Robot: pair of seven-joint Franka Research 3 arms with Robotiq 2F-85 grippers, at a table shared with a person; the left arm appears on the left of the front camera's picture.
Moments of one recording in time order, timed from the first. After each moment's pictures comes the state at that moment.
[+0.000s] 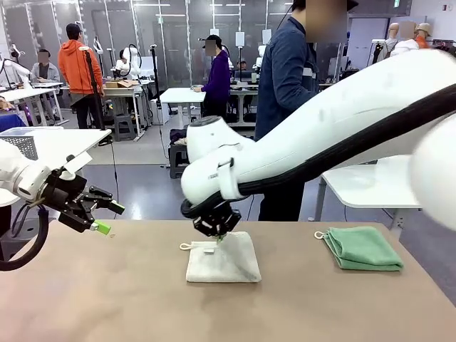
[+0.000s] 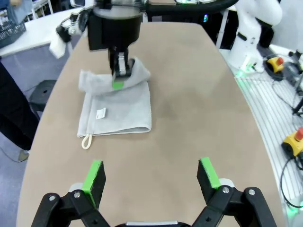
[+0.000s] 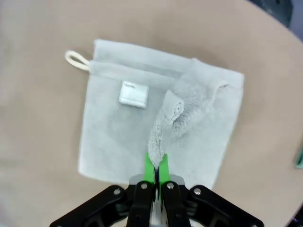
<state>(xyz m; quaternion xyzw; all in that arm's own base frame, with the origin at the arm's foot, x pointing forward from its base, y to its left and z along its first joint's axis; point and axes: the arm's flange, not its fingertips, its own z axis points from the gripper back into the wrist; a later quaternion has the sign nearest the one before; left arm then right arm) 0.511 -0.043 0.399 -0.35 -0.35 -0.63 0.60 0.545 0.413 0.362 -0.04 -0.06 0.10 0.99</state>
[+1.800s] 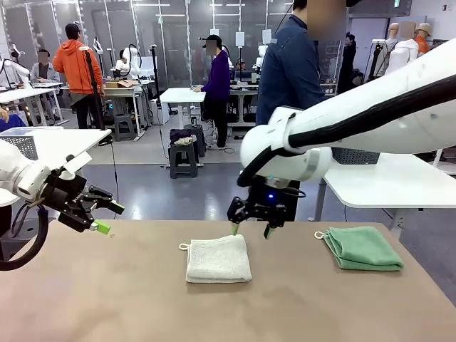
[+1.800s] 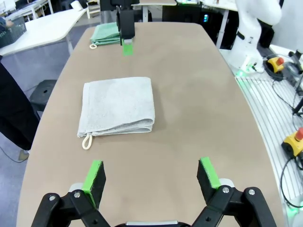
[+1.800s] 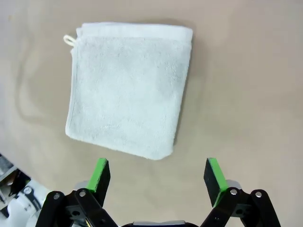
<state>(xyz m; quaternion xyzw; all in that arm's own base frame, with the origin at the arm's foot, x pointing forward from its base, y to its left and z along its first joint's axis) 0.512 -0.043 0.399 -0.35 -0.35 -0.63 0.60 0.544 0.259 0.392 0.14 -0.01 0.07 0.99</state>
